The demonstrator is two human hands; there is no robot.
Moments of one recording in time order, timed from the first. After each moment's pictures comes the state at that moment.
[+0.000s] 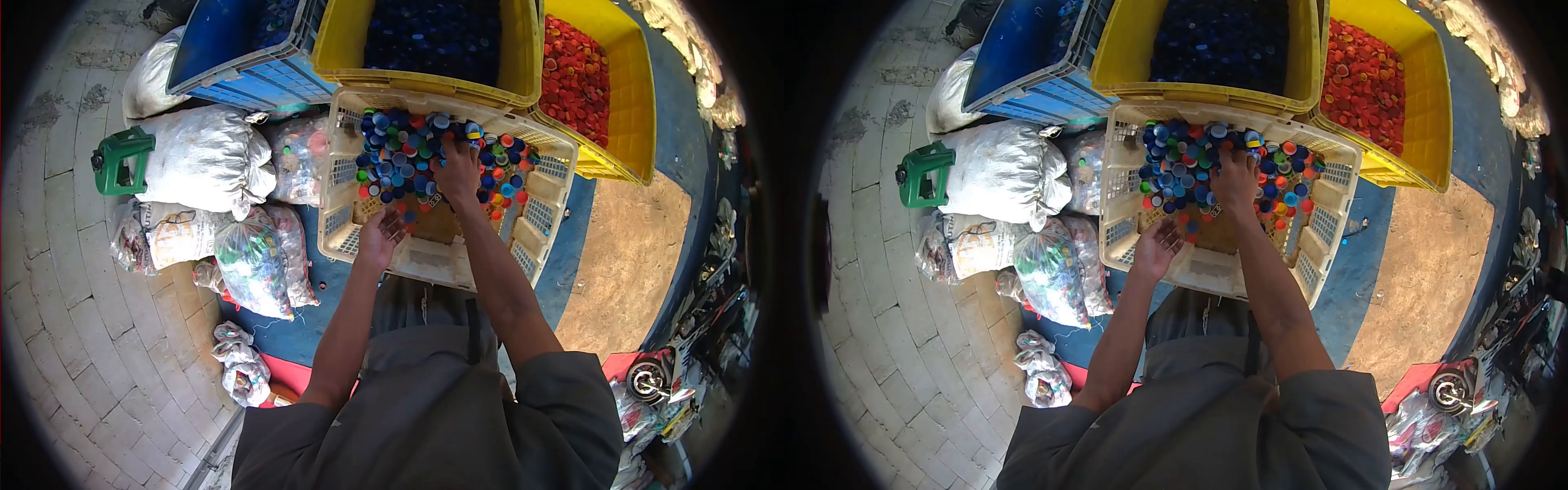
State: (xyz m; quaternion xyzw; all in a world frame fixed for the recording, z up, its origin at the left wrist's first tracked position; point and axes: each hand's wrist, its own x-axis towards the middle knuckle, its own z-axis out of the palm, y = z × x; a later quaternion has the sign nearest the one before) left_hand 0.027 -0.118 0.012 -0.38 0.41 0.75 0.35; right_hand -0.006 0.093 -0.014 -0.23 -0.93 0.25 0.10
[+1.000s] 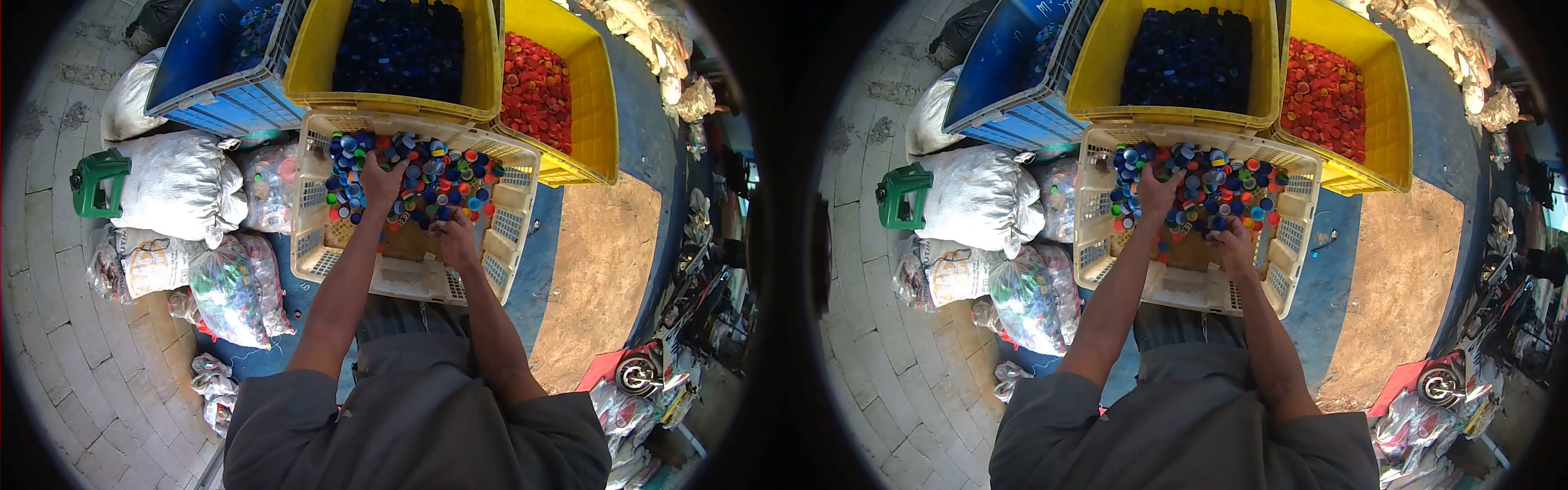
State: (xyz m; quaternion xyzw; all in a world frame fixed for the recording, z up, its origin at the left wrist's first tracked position) left_hand -0.066 0.006 -0.005 0.03 0.85 0.51 0.08; right_hand 0.106 0.112 0.003 -0.32 -0.38 0.87 0.04
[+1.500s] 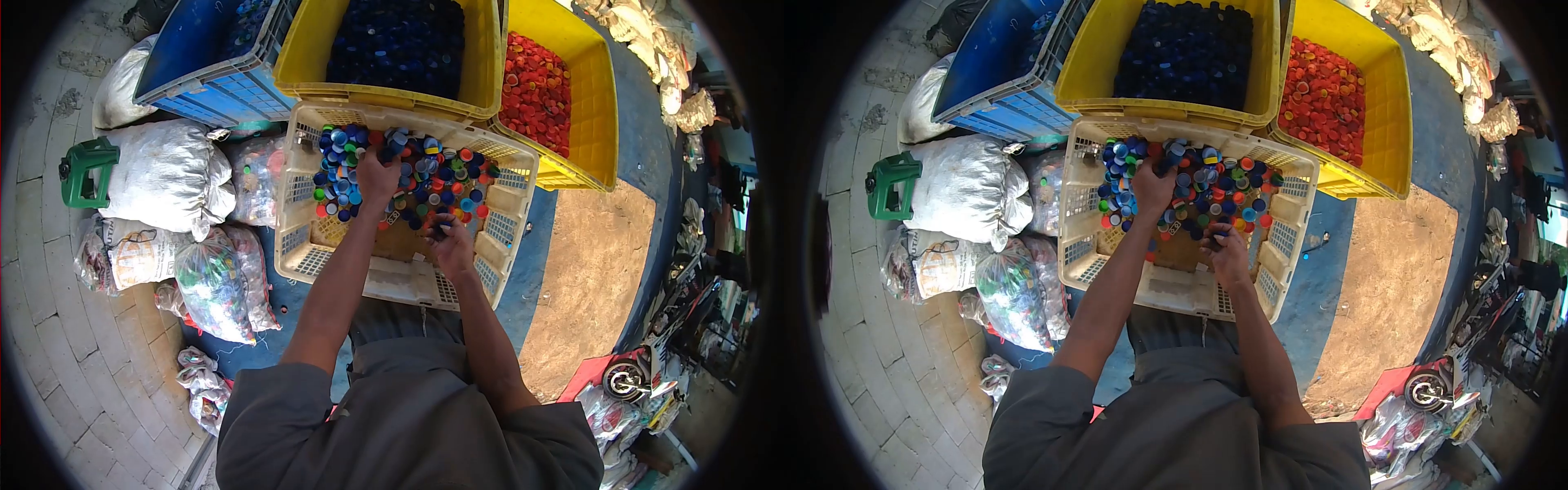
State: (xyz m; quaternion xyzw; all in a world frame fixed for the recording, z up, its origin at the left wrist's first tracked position) left_hand -0.067 0.019 -0.021 0.06 0.88 0.46 0.06; right_hand 0.122 0.115 0.008 -0.36 -0.26 0.89 0.05
